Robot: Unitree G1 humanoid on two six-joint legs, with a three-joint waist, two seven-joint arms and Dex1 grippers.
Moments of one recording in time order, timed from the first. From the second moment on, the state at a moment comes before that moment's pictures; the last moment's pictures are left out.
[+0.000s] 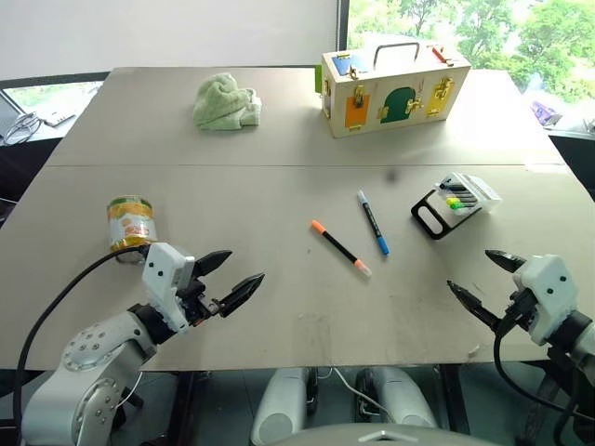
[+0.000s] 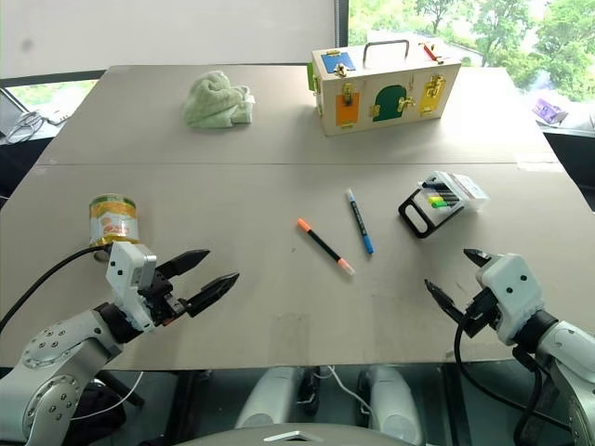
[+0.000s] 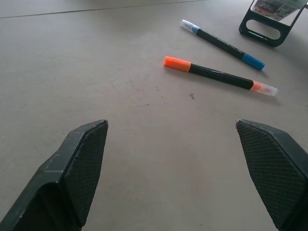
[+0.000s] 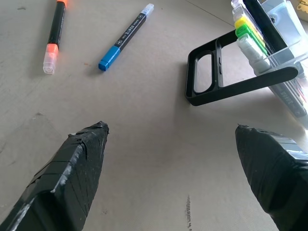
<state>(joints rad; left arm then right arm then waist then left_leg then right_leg) 0.29 0.62 0.35 -0.58 -0.65 0.55 -0.67 0.38 -0.60 -0.37 -0.72 0.32 0.47 0.67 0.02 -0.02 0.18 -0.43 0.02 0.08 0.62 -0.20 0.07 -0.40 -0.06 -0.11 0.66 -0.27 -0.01</state>
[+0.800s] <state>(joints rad) 0.17 0.76 0.35 -0.59 -0.68 0.50 -0.90 -1.19 -0.19 0.11 0.27 0.33 1.60 0.18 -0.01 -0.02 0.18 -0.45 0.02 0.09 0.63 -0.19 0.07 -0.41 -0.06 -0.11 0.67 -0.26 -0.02</state>
